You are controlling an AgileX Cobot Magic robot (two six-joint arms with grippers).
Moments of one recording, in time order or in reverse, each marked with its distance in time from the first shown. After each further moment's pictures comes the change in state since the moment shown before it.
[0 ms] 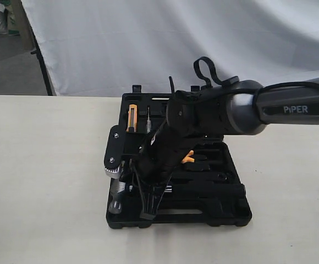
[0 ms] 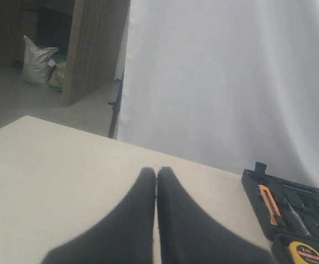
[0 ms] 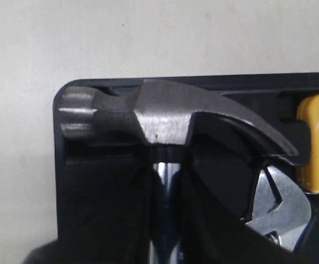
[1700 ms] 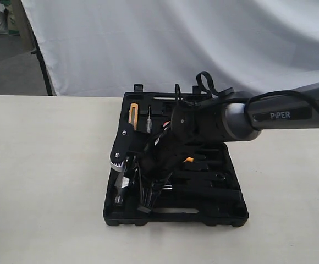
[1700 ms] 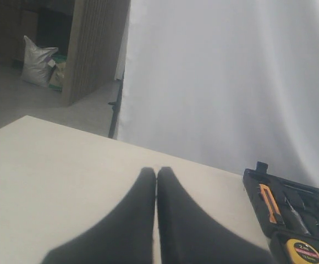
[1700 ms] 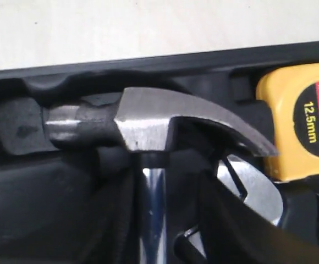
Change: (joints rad) left arm 0.000 0.000 0.000 0.000 0.000 0.000; right arm -0.034 0.075 0.002 0.066 -0.154 -0.003
